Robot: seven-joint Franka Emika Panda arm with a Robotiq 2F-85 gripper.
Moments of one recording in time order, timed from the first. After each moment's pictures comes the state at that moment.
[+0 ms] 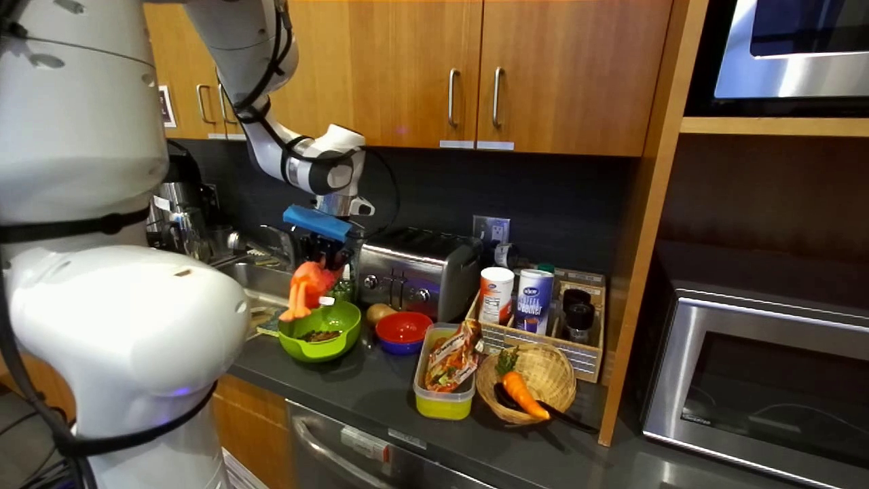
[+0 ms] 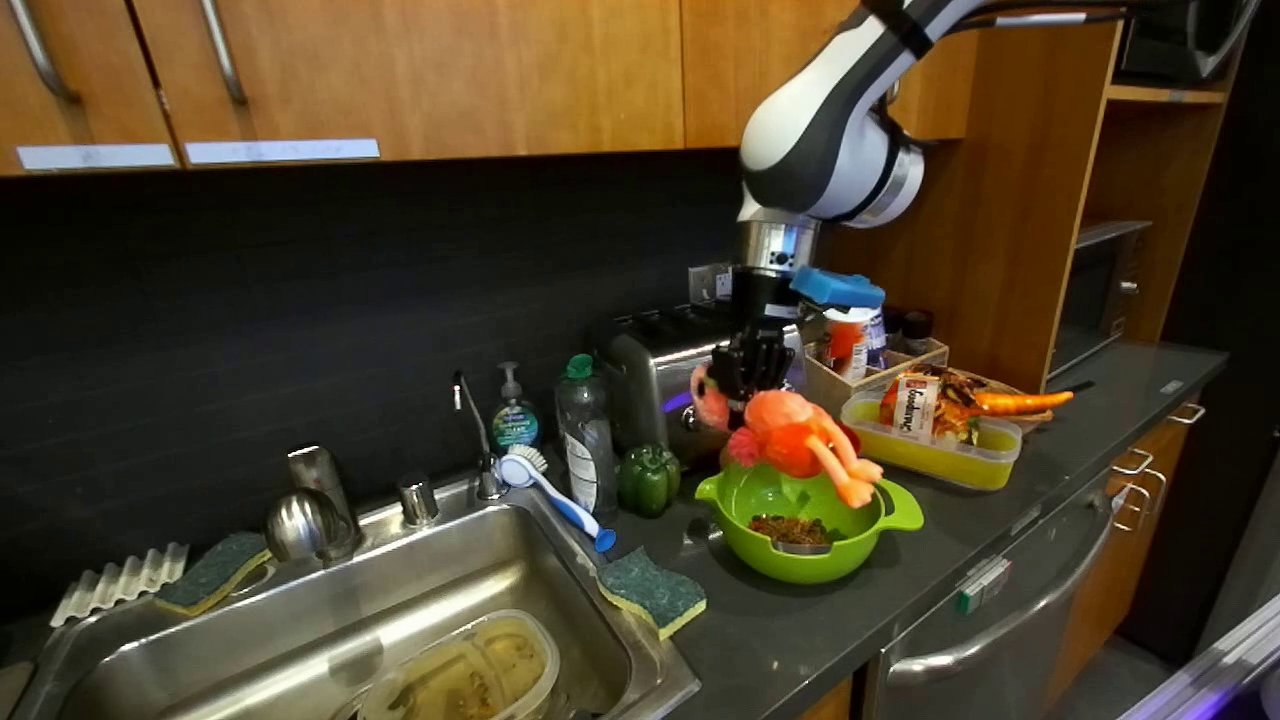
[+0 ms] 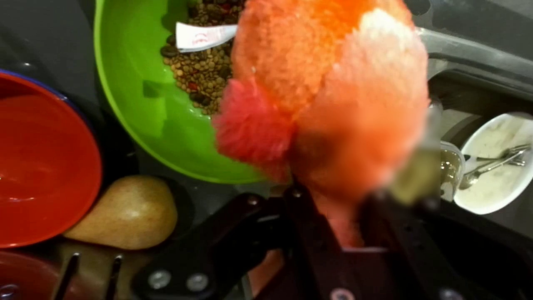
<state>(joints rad) 0.18 0.05 0.26 -2.35 0.38 2.41 -0.19</state>
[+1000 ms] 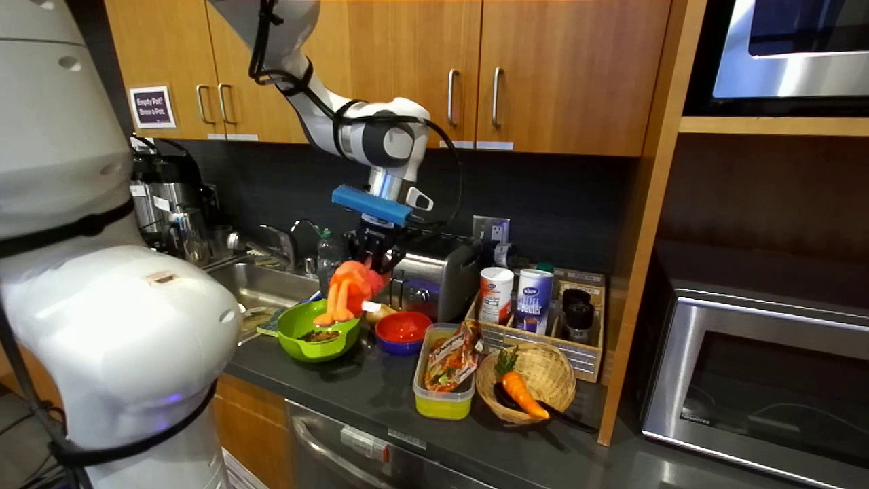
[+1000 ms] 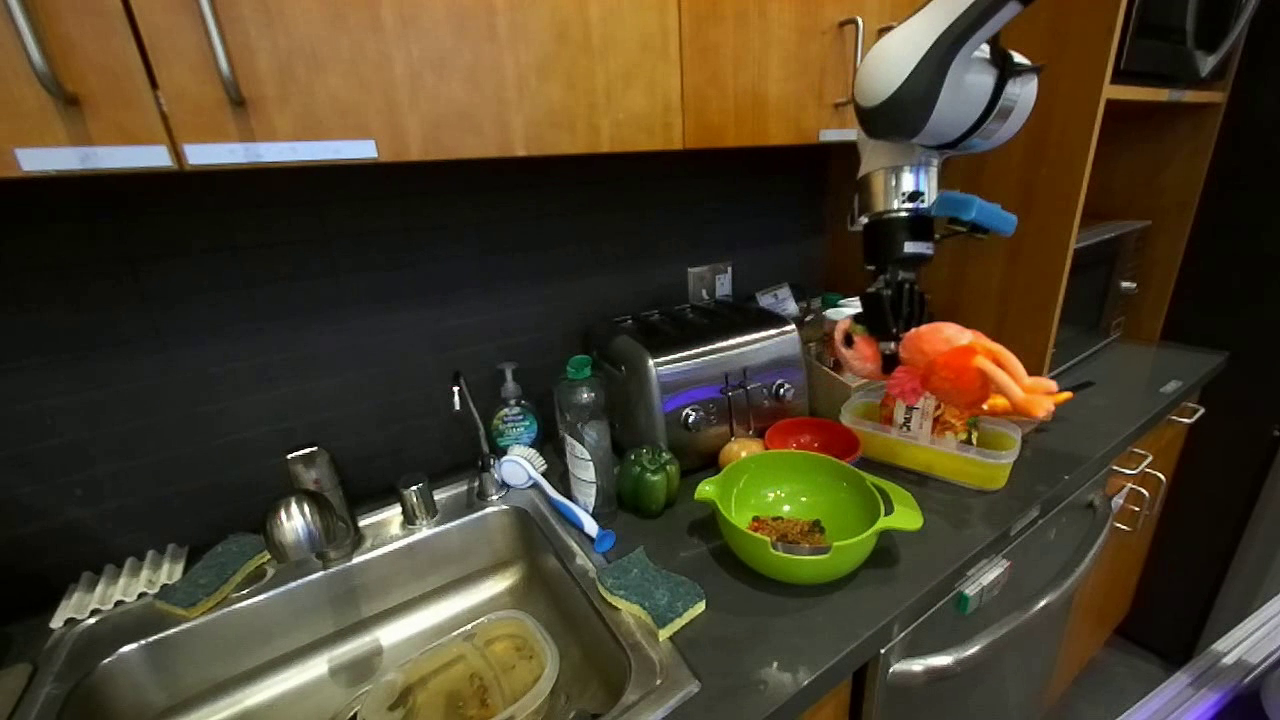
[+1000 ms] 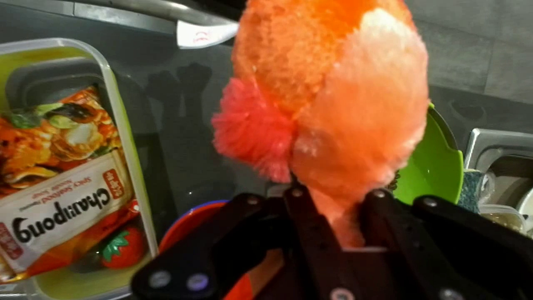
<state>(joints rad) 0.06 -0.17 0.02 -2.42 0.21 2.01 -0.32</state>
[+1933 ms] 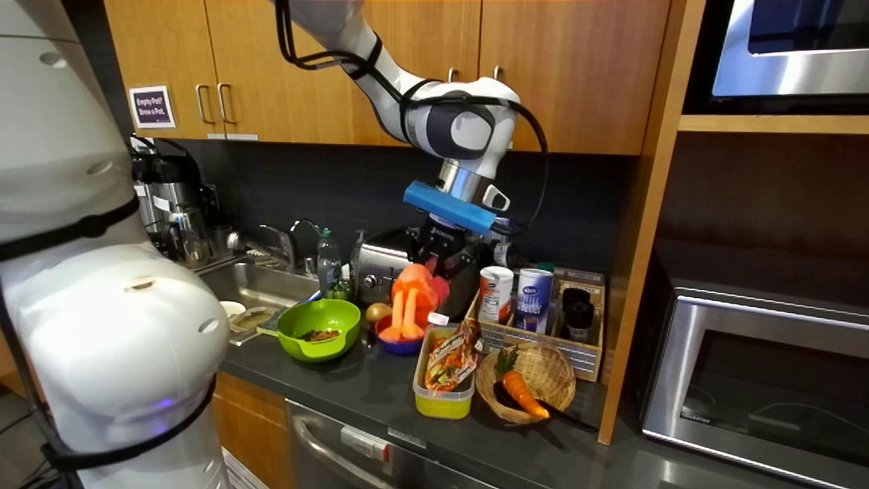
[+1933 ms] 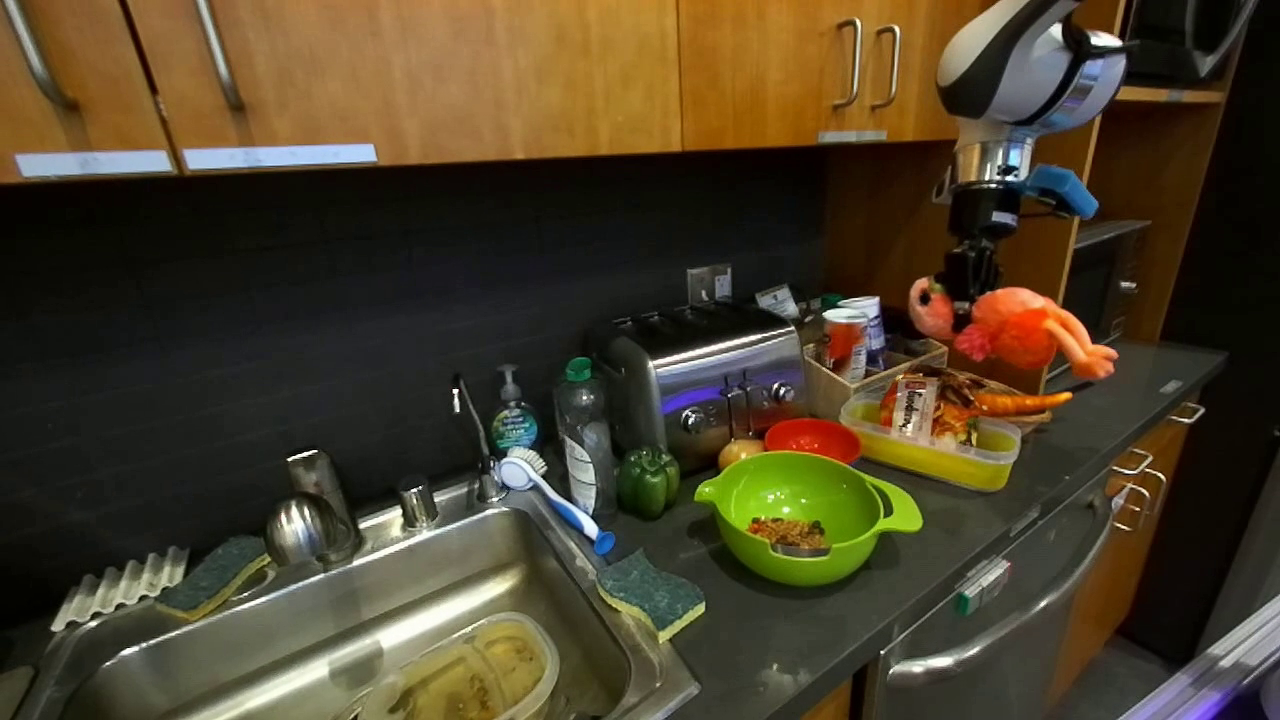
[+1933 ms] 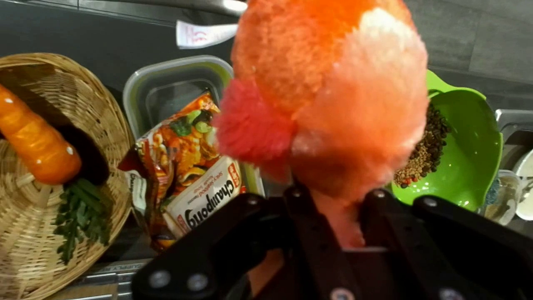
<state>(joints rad) -0.06 -0.17 -0.20 -2.36 0.21 1.95 -0.61</state>
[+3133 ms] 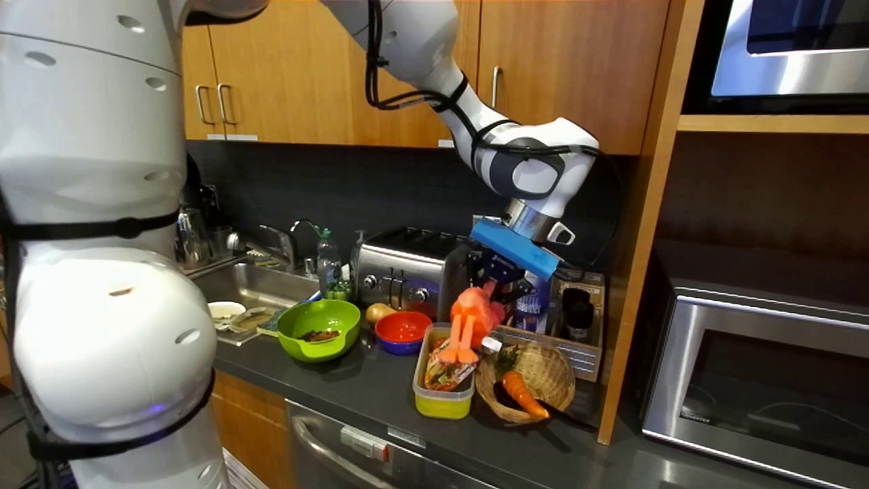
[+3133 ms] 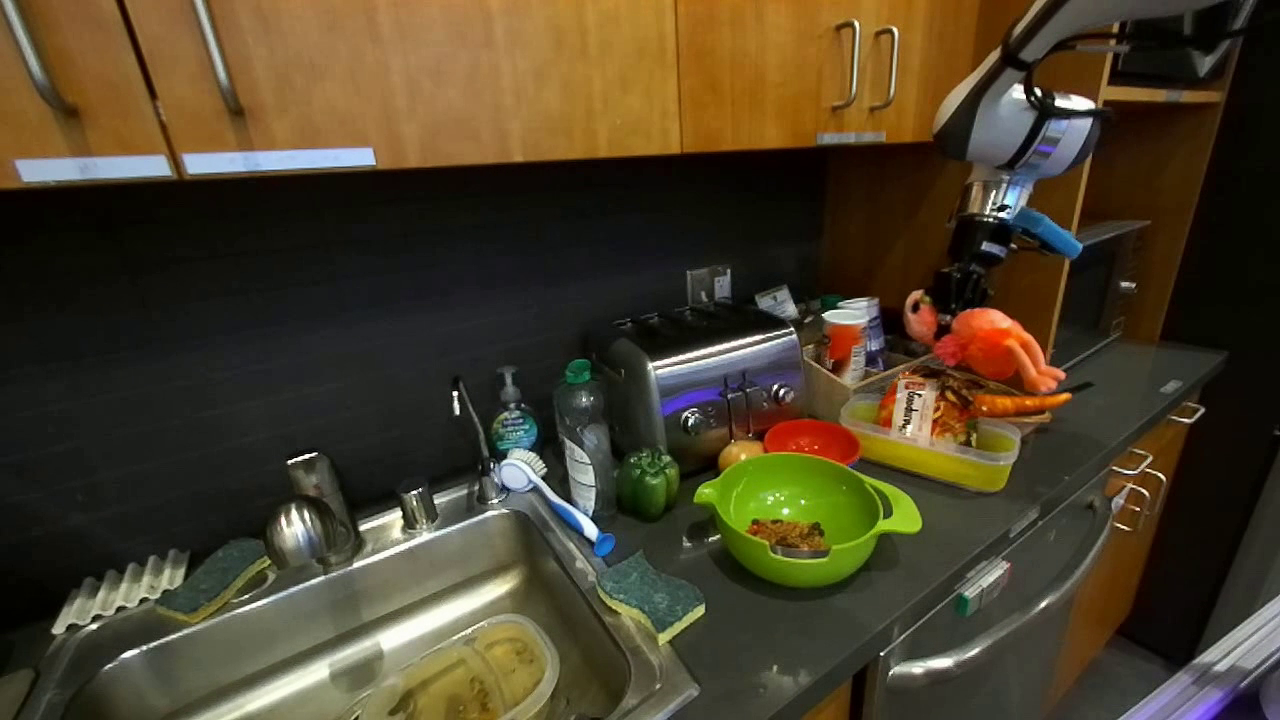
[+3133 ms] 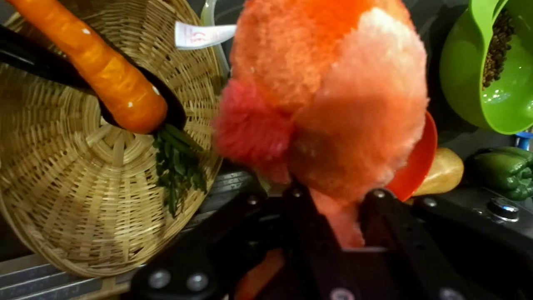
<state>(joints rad) -0.19 0.13 -0.24 -2.15 0.40 2.03 -0.76</state>
